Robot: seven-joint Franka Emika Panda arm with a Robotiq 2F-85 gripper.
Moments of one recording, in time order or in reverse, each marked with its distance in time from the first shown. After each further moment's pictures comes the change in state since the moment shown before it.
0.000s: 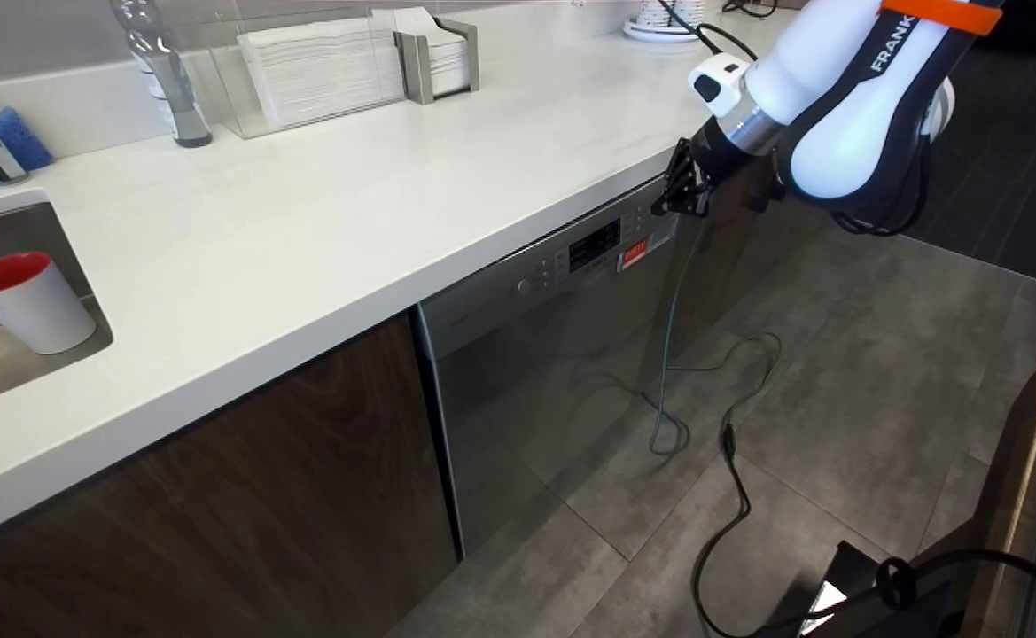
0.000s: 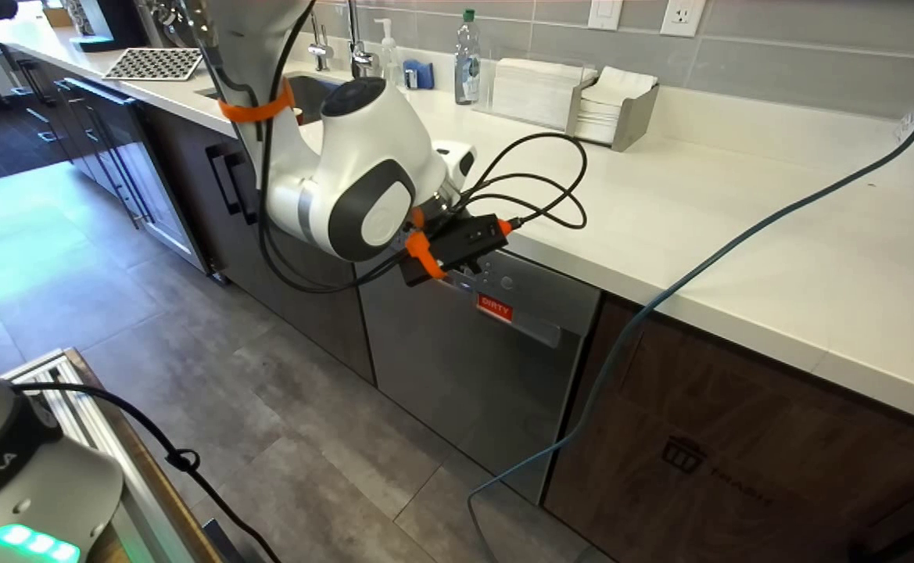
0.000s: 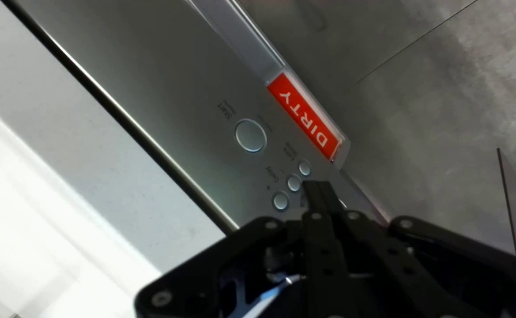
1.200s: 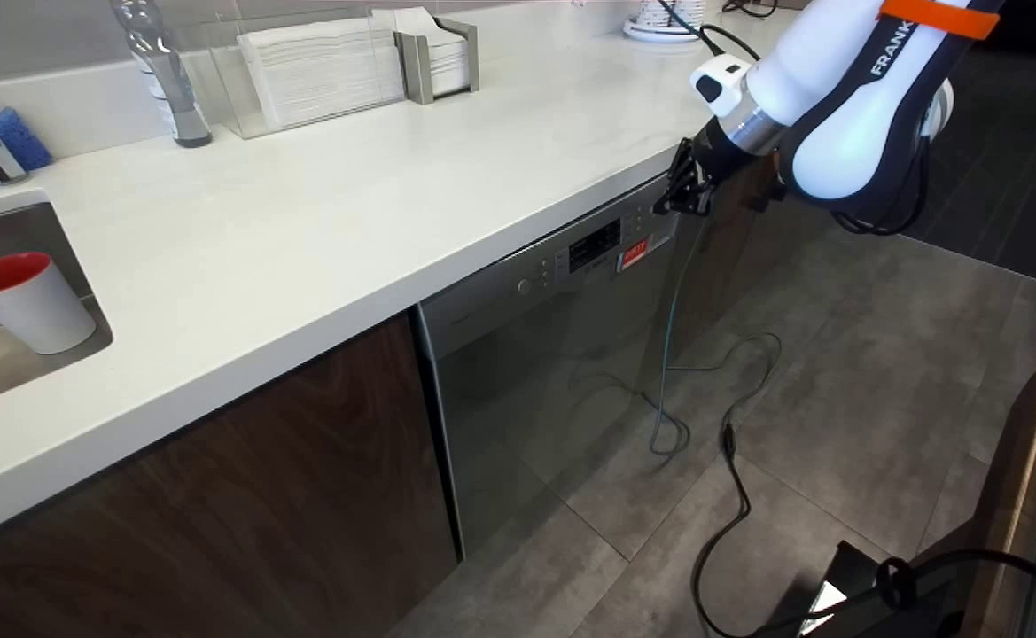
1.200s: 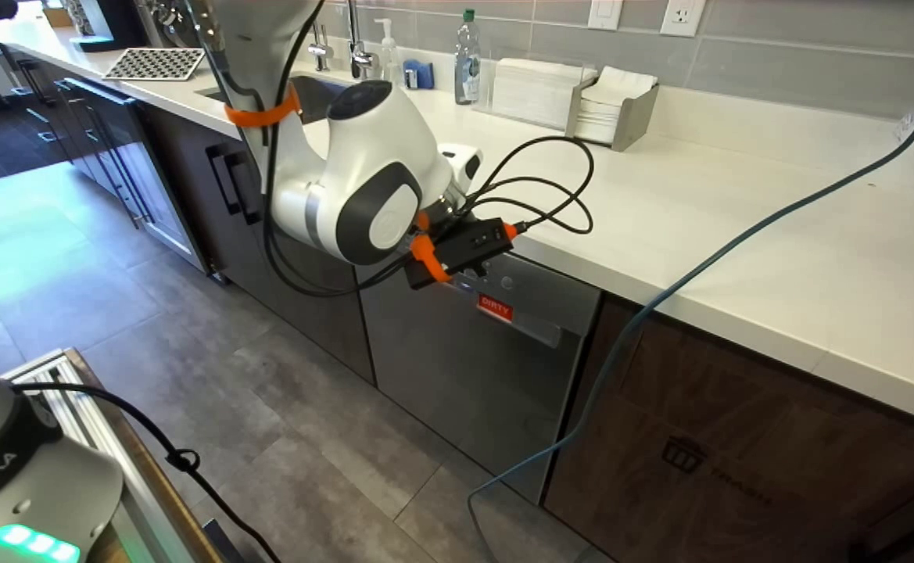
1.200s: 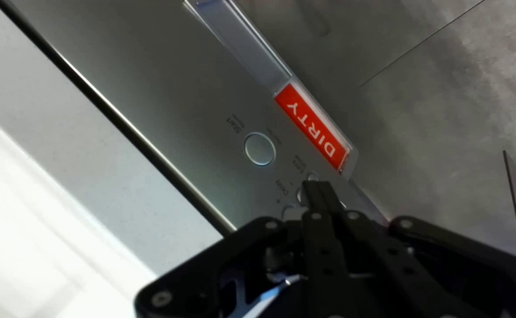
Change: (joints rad) arm 0.002 0.012 -0.023 0.013 -0.028 0.001 0.029
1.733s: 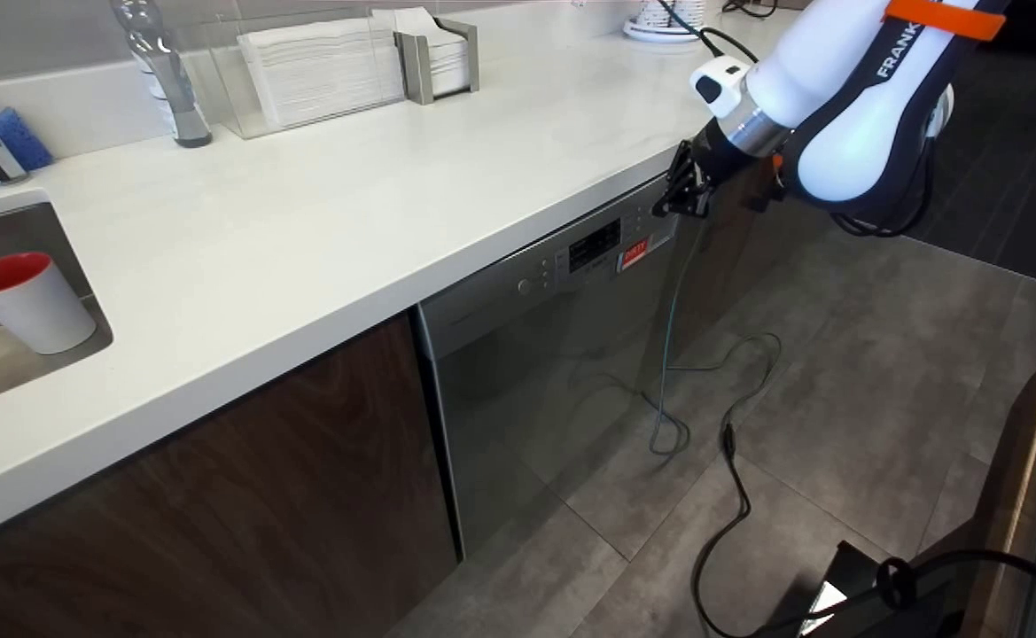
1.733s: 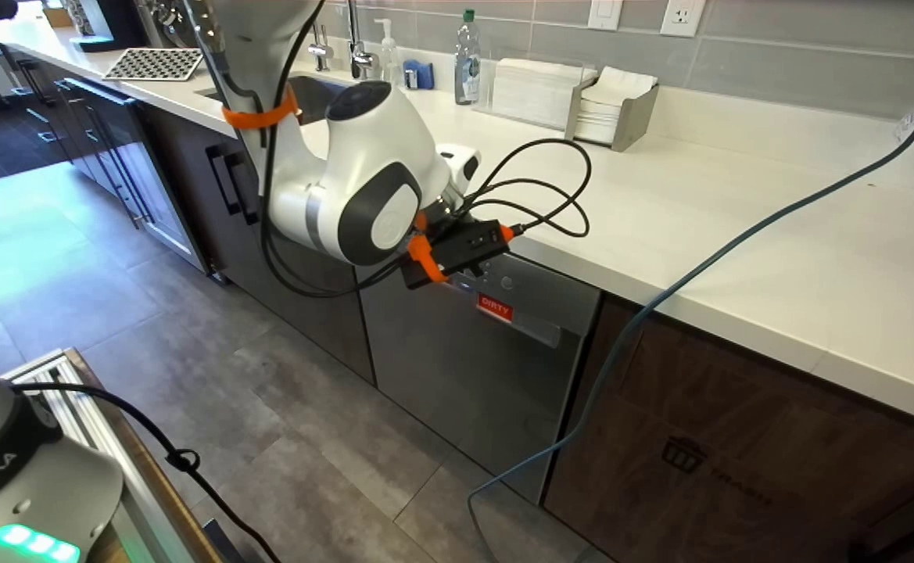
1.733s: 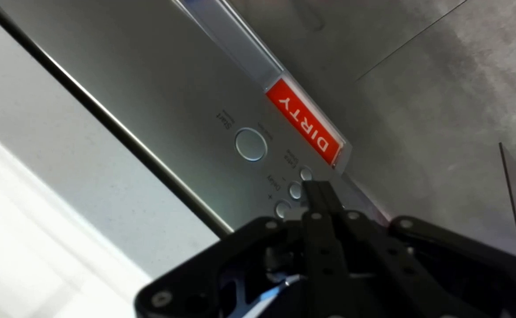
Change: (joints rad) arm -0.004 0.000 0.002 -0.001 -0.039 0.000 0.049
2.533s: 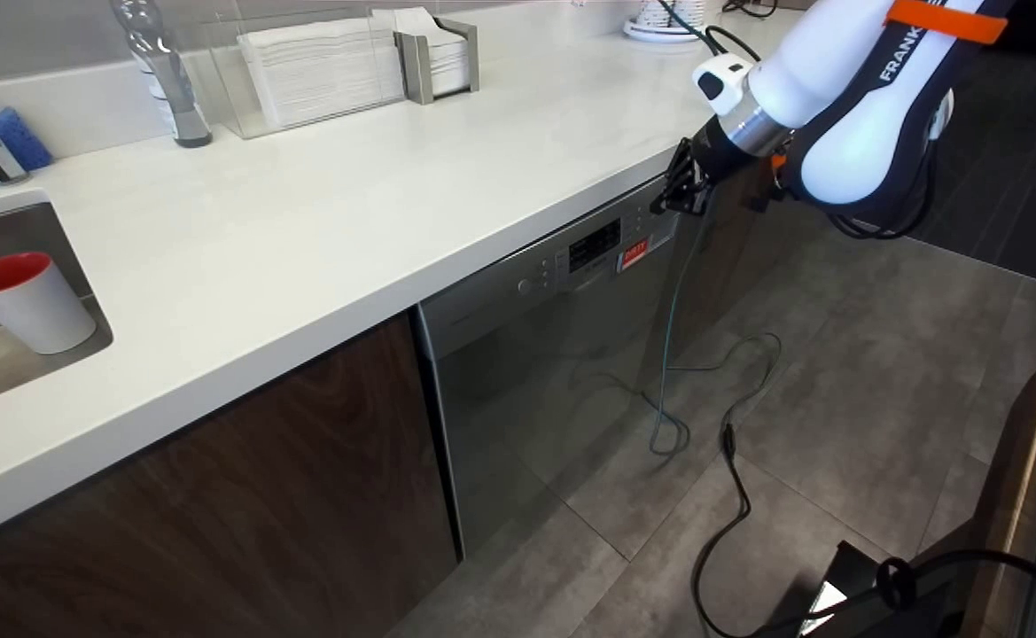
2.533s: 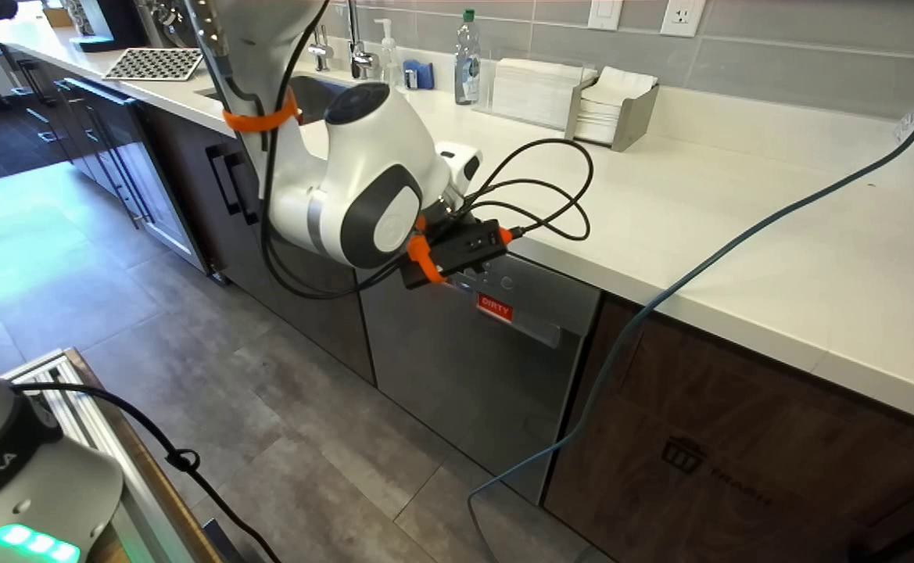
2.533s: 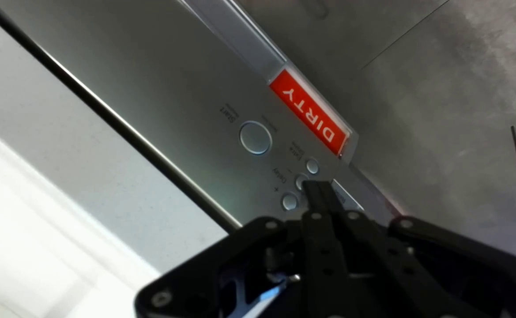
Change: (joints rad) arm -0.010 0.008 0.002 0.002 -0.022 0.034 0.053
